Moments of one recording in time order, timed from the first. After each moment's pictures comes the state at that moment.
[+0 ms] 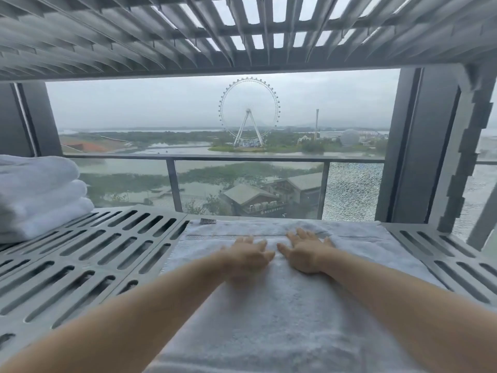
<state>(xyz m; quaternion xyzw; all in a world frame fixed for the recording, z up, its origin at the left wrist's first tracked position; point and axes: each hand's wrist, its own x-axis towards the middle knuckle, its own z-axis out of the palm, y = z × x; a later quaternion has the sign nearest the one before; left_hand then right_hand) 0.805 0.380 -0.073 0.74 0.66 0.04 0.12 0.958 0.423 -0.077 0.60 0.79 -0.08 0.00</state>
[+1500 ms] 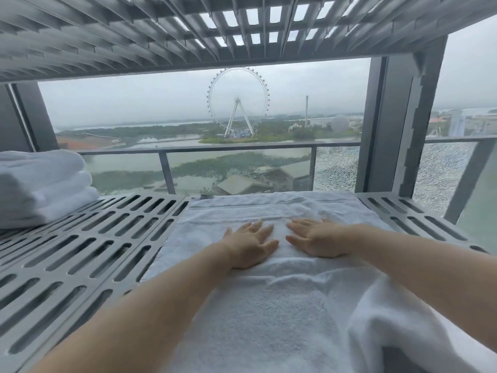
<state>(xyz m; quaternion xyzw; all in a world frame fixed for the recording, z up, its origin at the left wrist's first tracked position) 0.827 0.306 -0.081 0.78 0.62 0.00 0.09 1.018 0.333 -0.061 0.51 0.86 -0.06 0.06</state>
